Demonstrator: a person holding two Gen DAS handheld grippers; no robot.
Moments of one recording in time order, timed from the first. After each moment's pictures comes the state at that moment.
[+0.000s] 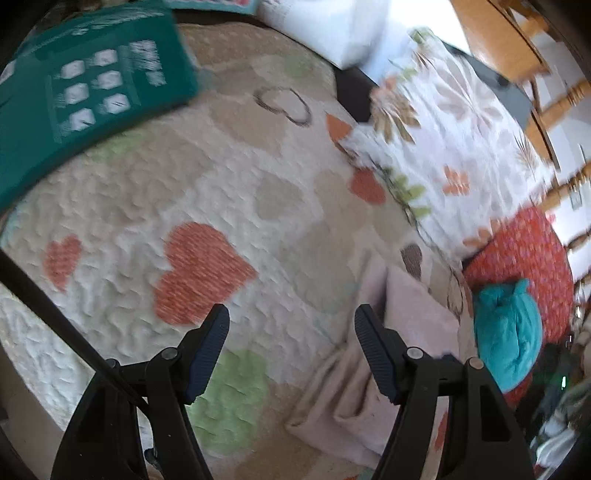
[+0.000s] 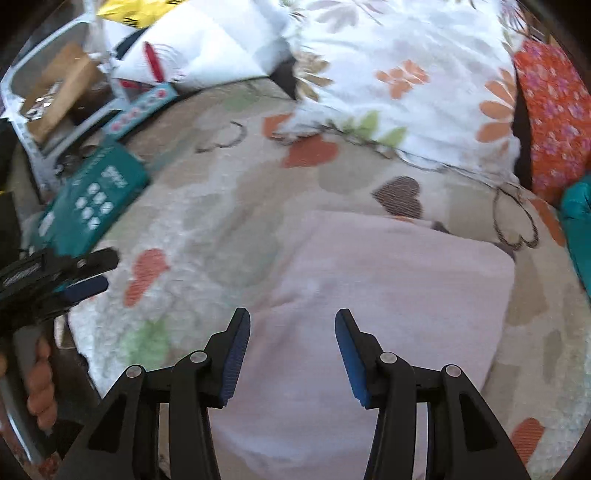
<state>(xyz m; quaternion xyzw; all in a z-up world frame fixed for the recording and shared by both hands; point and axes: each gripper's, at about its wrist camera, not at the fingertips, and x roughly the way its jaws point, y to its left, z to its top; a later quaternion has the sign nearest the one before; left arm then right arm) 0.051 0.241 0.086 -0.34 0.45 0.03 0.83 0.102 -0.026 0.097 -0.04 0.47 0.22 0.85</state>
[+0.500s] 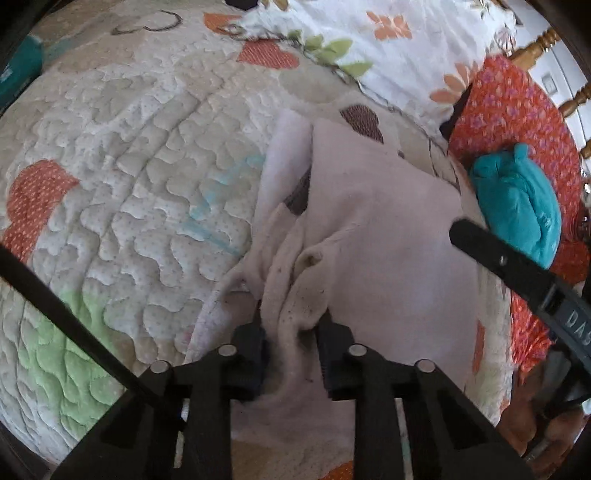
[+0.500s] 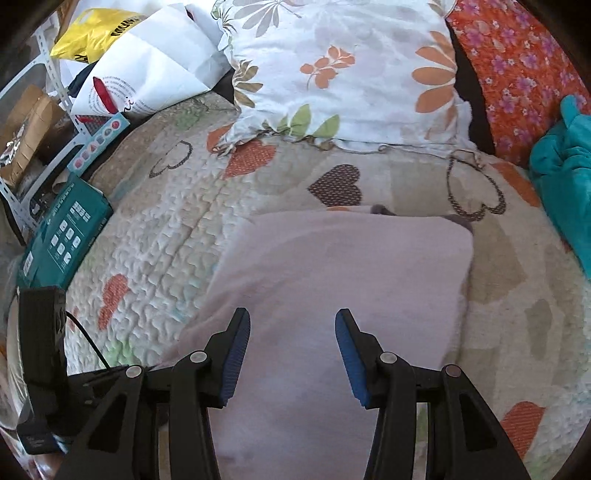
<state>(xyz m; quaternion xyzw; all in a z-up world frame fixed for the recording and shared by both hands) 0.083 0.116 0.036 -0.23 0.54 -0.09 0.81 0.119 -0.083 0.096 0.01 0.47 0.17 0.86</state>
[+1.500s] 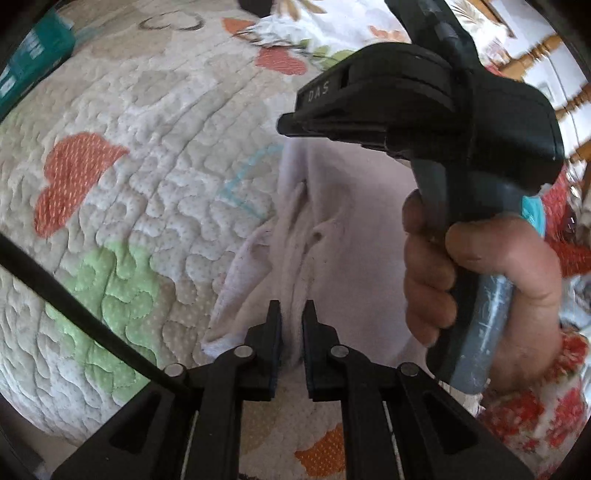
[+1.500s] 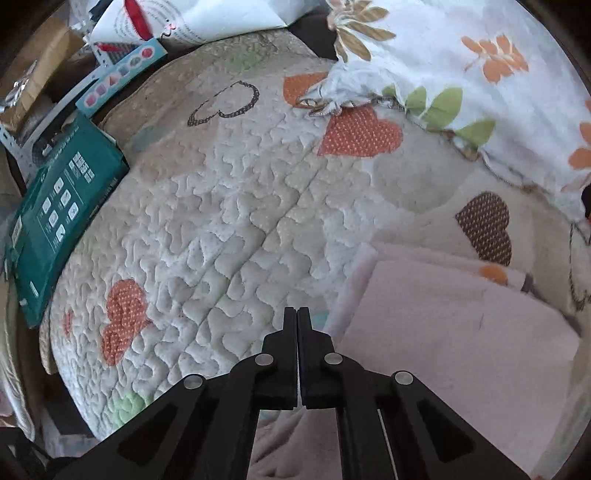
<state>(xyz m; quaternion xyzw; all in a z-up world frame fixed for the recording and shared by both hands) 0.045 0.137 0.050 -0.23 0.54 -0.11 0.80 0.191 0.062 0.058 -0.05 0.53 0.25 0.81</state>
